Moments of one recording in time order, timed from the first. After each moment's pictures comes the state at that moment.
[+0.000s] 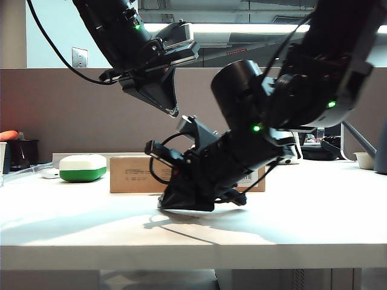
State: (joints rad) left arm -0.60 1.61 1.24 -0.36 0.02 0.01; right arm 0.69 1.99 0.91 0.56 -0.23 0.47
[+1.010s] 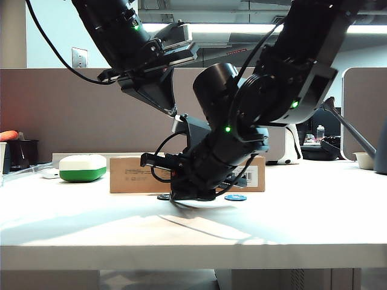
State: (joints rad) left arm -0.60 1.61 1.24 -0.36 0.02 0.01; right arm 0.70 2.06 1.05 0.46 0.02 0.34
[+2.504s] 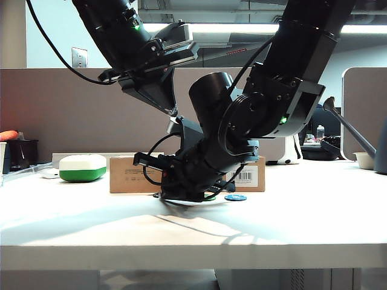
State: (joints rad) left arm -0.60 1.61 1.24 -0.36 0.02 0.01; right arm 0.70 2.12 1.09 0.54 -0.03 0.38
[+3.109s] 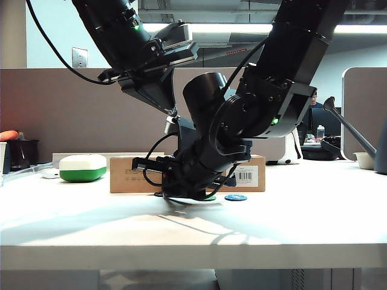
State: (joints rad) left arm -0.60 1.61 1.24 -0.36 0.02 0.01; right arm 0.70 2.14 1.13 0.54 0.08 0.32
